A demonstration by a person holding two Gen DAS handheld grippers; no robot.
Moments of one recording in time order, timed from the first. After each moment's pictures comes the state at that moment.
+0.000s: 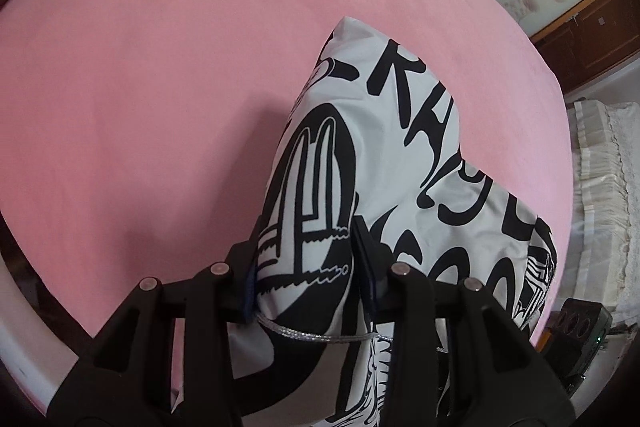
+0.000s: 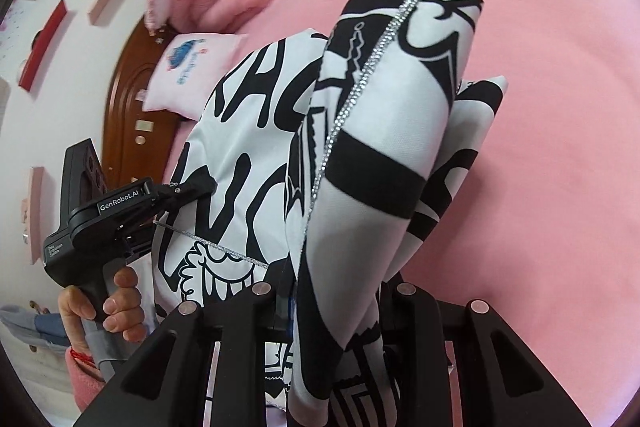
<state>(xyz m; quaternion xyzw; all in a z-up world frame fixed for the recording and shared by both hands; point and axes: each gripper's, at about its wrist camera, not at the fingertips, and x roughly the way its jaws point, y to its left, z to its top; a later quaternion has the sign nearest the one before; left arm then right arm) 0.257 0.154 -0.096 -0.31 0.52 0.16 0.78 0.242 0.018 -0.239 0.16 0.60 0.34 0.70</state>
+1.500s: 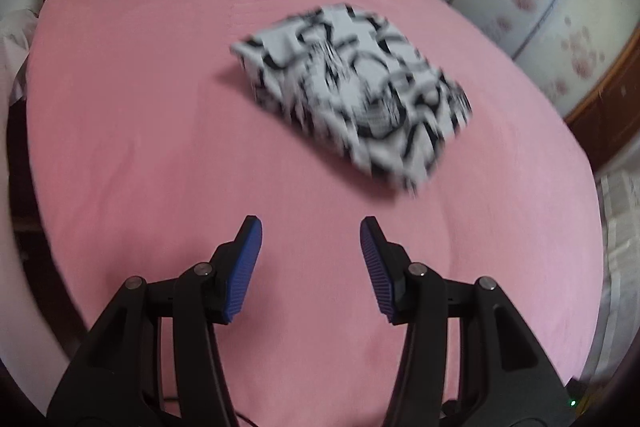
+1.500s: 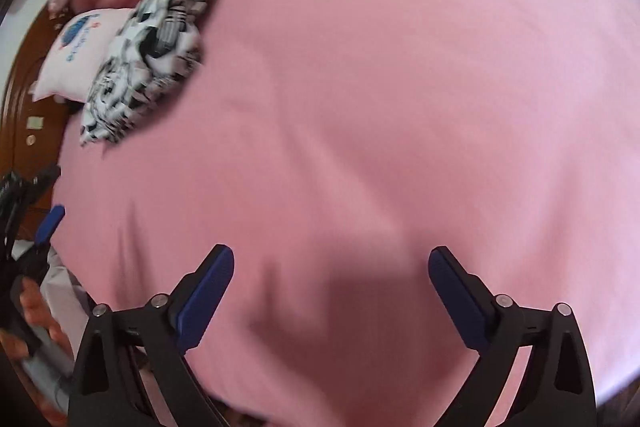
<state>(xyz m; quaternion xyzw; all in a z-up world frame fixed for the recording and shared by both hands) 0.060 -0.074 -0.169 -0.32 0.40 0.27 0.81 0.110 -0.023 -0.342 0.07 0.65 0.12 0.75</state>
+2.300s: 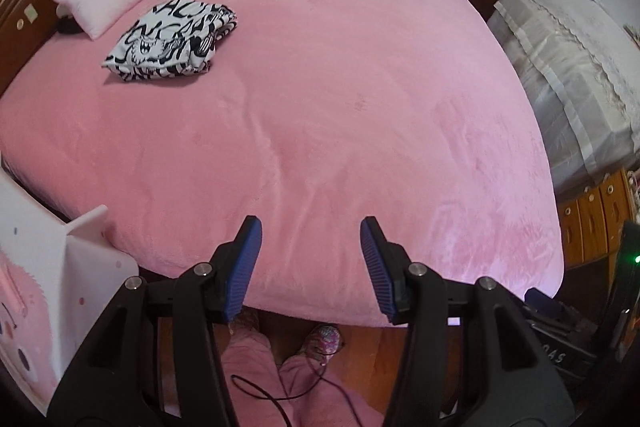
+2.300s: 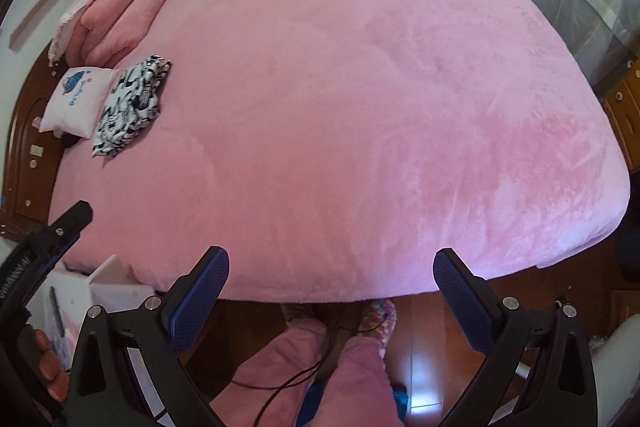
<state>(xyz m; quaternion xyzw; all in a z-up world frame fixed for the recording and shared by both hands) -0.074 -0.413 -0.009 -0.14 0.48 0.06 0.86 -0.061 -0.301 -0.147 0.08 0.59 0.07 0.80</state>
